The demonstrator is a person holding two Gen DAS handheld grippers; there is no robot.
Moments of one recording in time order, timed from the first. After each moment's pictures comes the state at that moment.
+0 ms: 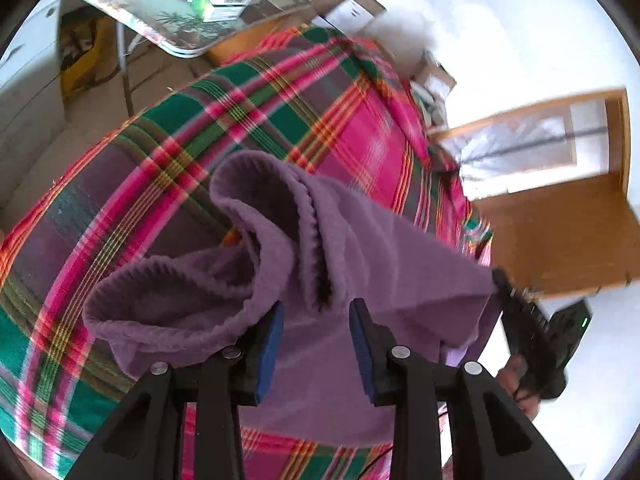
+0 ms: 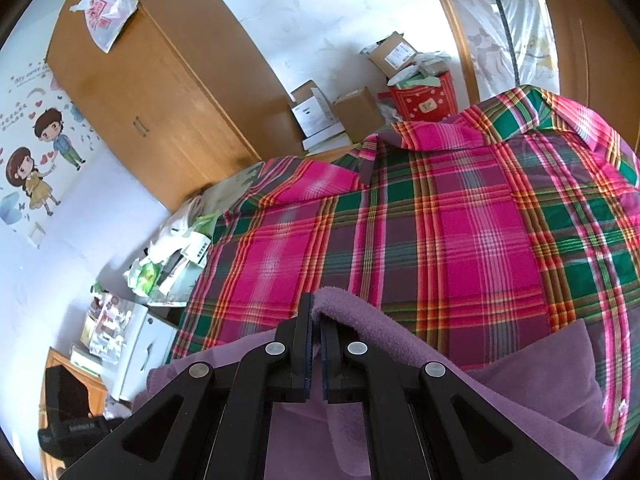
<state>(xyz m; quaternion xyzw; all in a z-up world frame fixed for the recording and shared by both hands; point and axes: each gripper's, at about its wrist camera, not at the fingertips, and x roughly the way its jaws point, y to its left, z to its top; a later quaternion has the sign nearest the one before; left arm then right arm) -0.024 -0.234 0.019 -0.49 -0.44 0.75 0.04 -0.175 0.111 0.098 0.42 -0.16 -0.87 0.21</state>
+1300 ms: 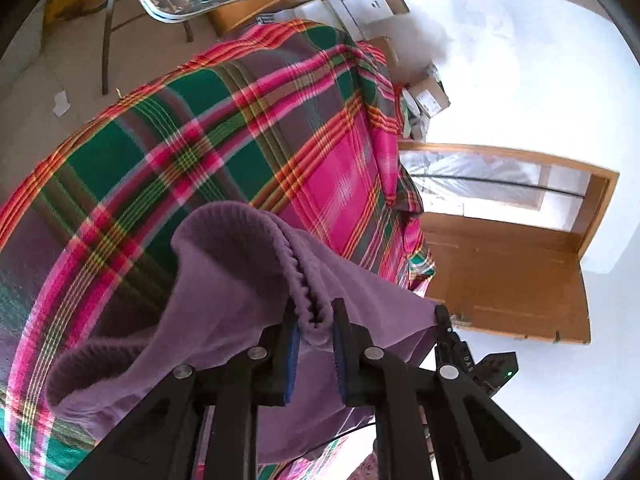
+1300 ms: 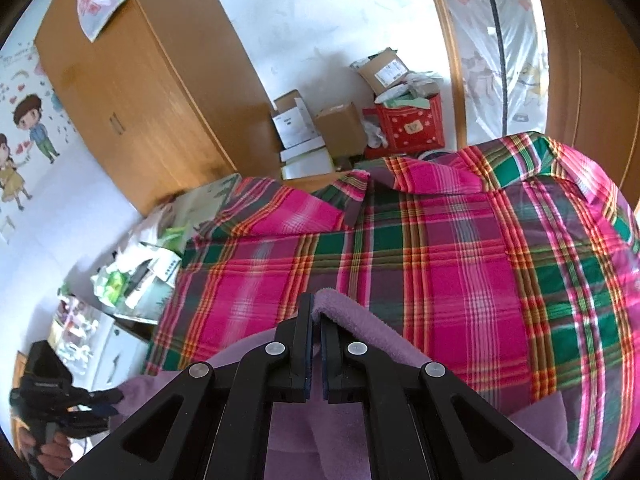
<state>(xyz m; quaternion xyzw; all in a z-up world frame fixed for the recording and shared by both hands) -0.105 -0.291 0.005 -0.50 -0.57 0.65 0.10 -0.228 0.090 0.112 0.41 -0.10 -0.89 0.17</state>
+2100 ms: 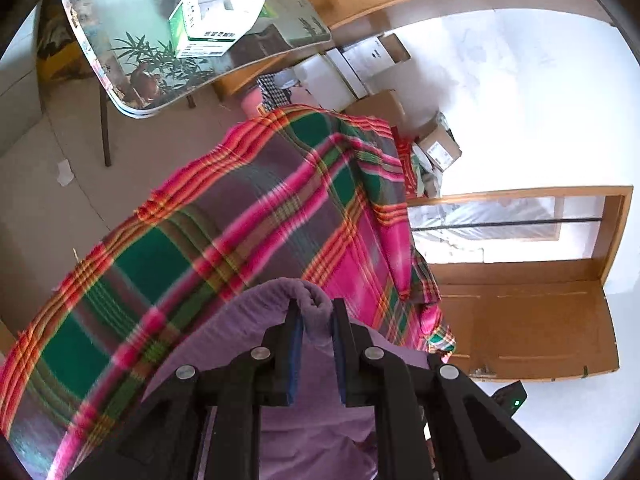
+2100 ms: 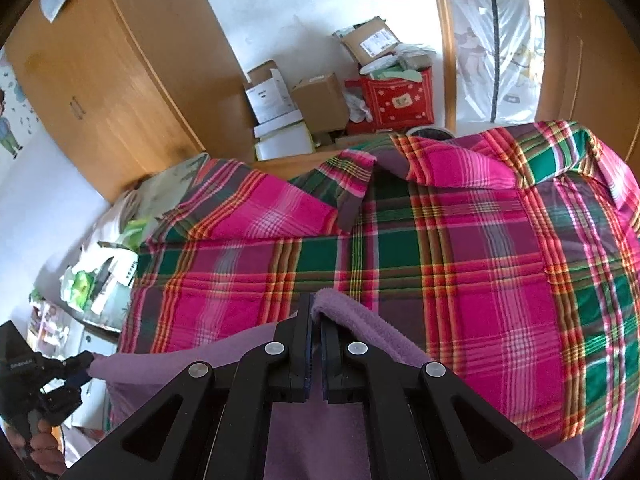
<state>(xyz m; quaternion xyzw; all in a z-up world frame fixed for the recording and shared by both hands) -0.192 -0.324 0.001 -0.45 -0.53 0.72 0.02 -0.310 0.049 0.067 0.46 -0.09 -0.87 0.13</state>
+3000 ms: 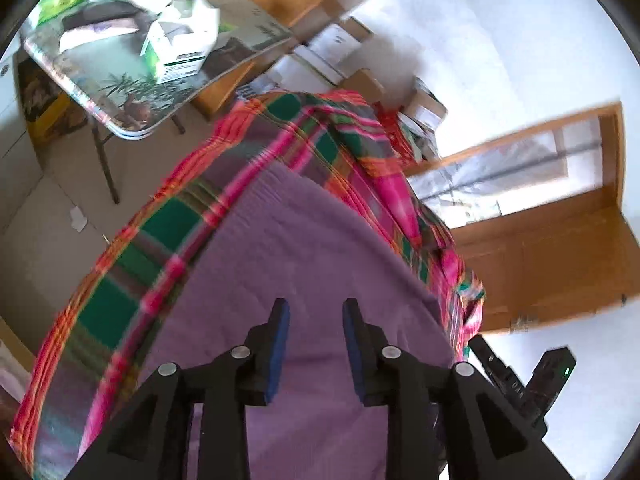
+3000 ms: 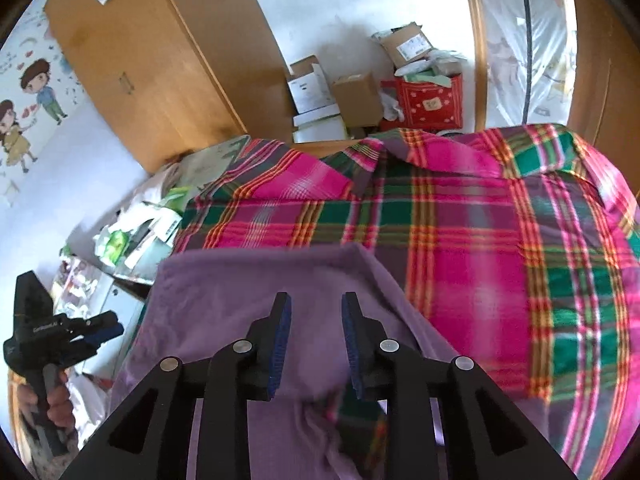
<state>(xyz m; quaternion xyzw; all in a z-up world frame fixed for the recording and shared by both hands) -0.138 -0.273 0.037 -0.47 -0.40 0.78 0.06 -0.231 0.094 0.097 0.45 -0.06 -0.86 0.21</state>
